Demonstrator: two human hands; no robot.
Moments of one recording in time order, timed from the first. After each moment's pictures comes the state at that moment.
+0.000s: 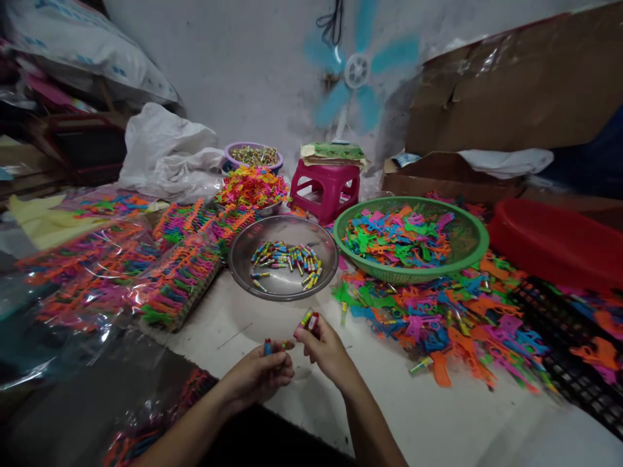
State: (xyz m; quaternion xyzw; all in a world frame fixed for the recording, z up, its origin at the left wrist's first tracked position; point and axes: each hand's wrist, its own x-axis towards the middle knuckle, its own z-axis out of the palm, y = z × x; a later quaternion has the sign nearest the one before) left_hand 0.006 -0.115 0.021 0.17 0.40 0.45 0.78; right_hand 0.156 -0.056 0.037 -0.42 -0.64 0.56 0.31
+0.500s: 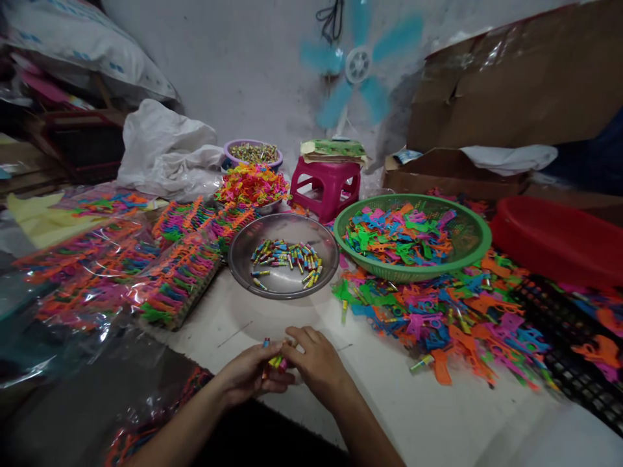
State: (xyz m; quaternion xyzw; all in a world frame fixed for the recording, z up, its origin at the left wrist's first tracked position) left_hand -0.004 -0.111 0.014 0.18 0.41 0.38 0.81; right_hand 0.158 -0.067 0.027 -0.26 -0.94 0.04 0.21
